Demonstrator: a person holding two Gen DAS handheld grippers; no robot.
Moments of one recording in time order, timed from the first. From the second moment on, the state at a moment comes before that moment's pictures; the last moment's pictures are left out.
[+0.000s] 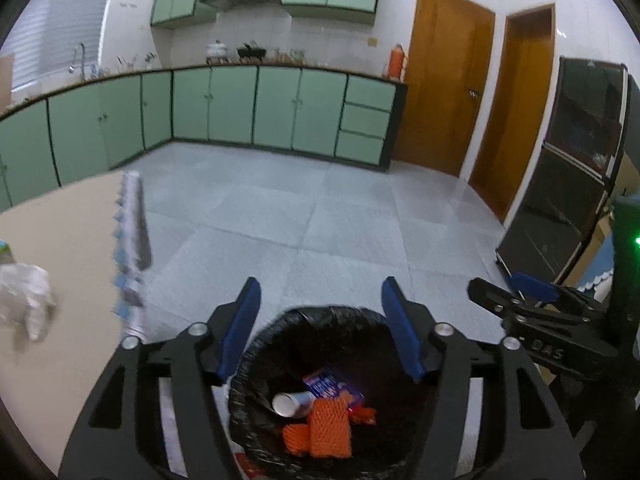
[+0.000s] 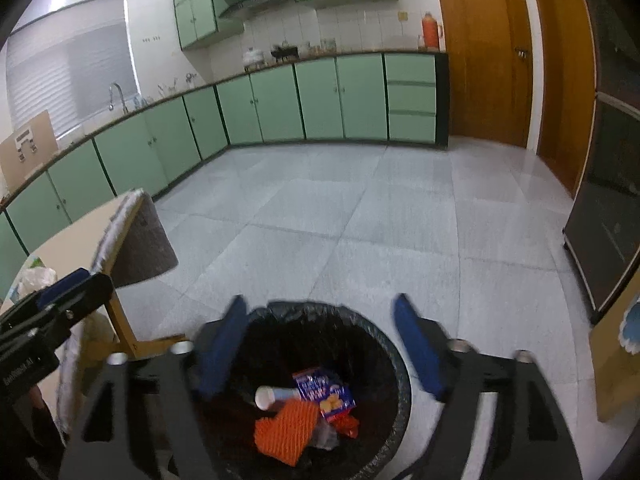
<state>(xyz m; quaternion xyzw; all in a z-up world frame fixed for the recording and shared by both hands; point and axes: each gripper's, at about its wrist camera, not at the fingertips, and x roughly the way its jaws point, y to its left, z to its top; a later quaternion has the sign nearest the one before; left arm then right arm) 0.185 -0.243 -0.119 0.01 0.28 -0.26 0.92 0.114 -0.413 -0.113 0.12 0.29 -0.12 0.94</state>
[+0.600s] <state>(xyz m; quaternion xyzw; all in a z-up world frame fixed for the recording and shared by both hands) 0.177 -0.039 -0.060 -0.01 0.22 -0.07 0.97 0.157 -0.245 -0.038 0.07 0.21 0.04 0.97</state>
